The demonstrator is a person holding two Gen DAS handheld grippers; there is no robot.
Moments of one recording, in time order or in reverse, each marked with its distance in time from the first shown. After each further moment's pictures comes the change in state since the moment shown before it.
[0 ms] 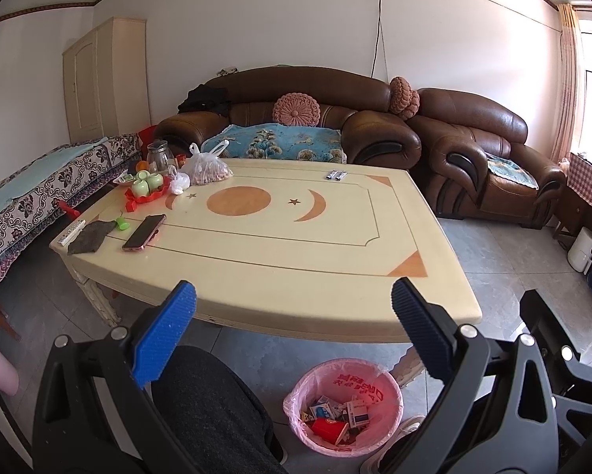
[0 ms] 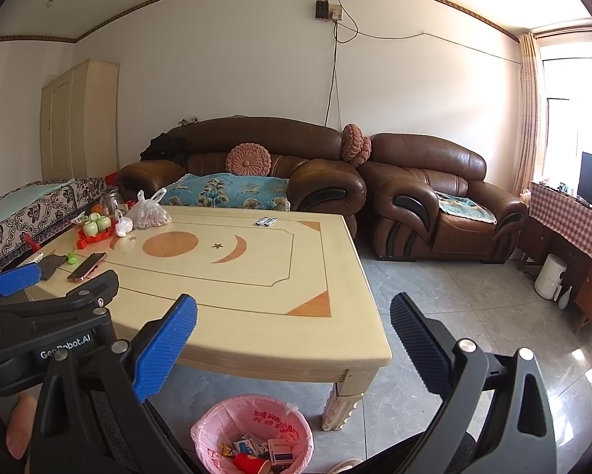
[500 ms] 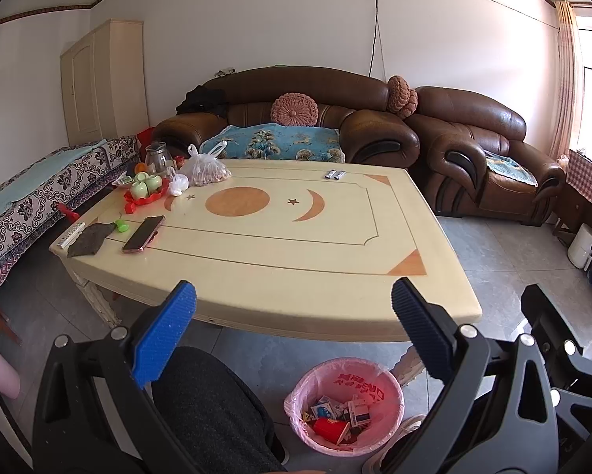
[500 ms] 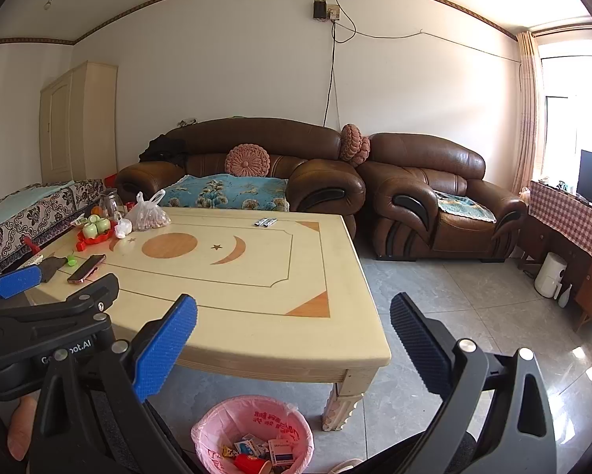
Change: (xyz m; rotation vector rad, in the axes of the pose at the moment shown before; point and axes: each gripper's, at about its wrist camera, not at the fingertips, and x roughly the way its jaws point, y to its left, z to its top) left arm 0.000 -0.003 -0.001 0.012 0.001 -0.002; right arm 0.000 0.003 0.000 0.006 -0.003 -0.005
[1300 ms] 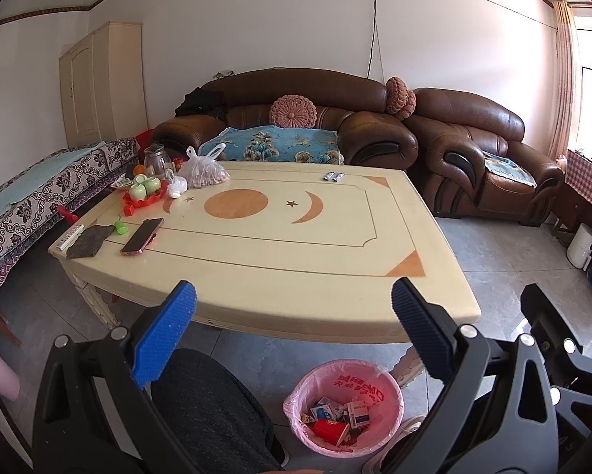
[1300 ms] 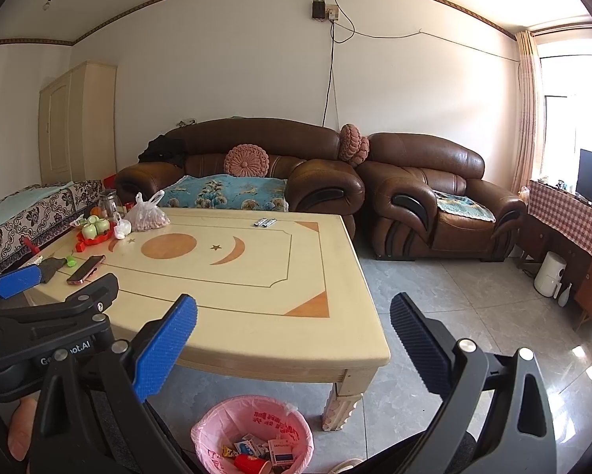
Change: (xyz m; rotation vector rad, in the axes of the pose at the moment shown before) left arm -0.002 -0.002 0.000 0.004 -0.008 -0.005; right arm 0.001 0.001 0.000 -0.001 -0.001 -0.005
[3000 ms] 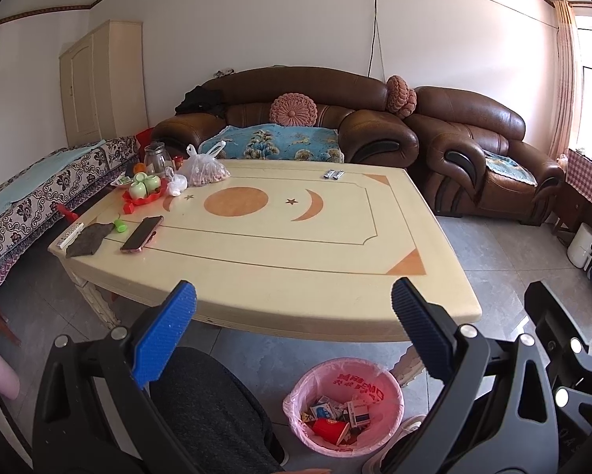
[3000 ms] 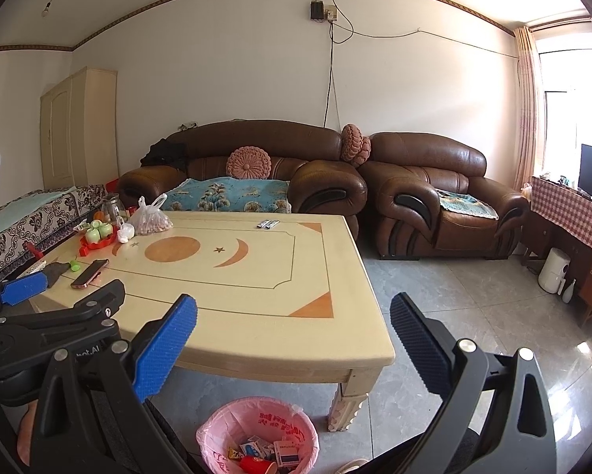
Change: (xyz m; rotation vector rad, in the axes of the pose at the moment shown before) left arm 0.005 0.000 0.000 -0.008 0.006 0.003; right arm -0.003 -0.002 0.007 0.010 -0.004 0.014
